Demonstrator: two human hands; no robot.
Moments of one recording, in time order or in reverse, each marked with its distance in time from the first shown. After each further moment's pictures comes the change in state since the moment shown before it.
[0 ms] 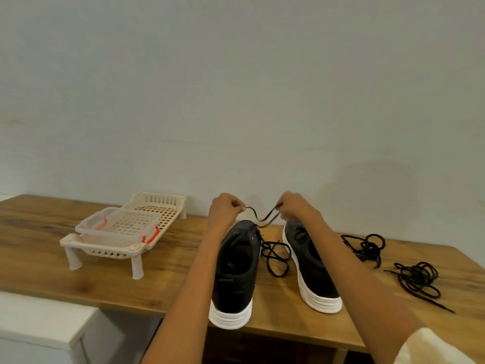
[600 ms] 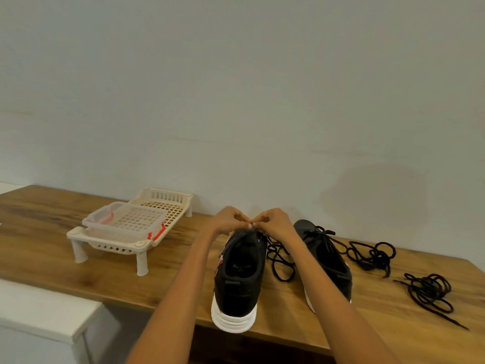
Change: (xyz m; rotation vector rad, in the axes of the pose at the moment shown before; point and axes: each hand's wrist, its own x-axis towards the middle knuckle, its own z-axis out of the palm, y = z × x) left_hand -0.005 -0.015 -0.016 -0.016 -0.456 -0.121; right_hand -0.010 -0.029 0.061 0.542 0.050 -0.156
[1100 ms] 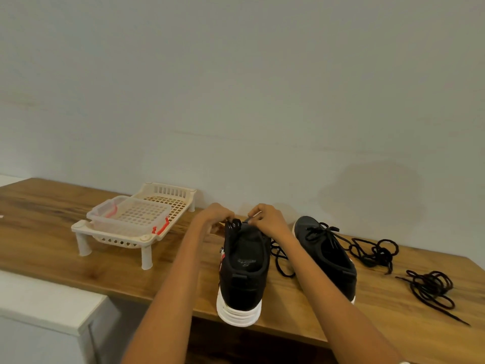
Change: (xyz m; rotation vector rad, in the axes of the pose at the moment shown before) left_hand -0.003 -0.017 -0.019 -0.307 0.102 -0.325; right_hand 0.001 -0.013 0.022 -0.081 -0.009 0.001
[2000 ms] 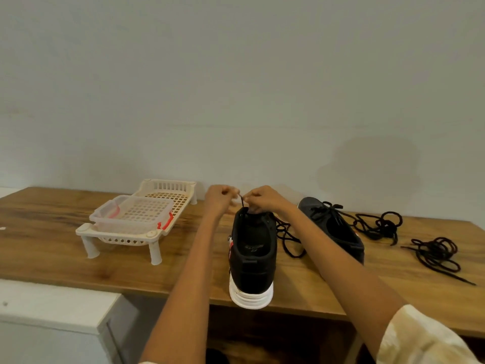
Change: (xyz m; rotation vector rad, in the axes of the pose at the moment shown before) left_hand 0.000 -0.006 0.009 -0.126 0.221 0.371; right_hand 0.013 -0.015 -0.004 0.186 -0.162 0.043
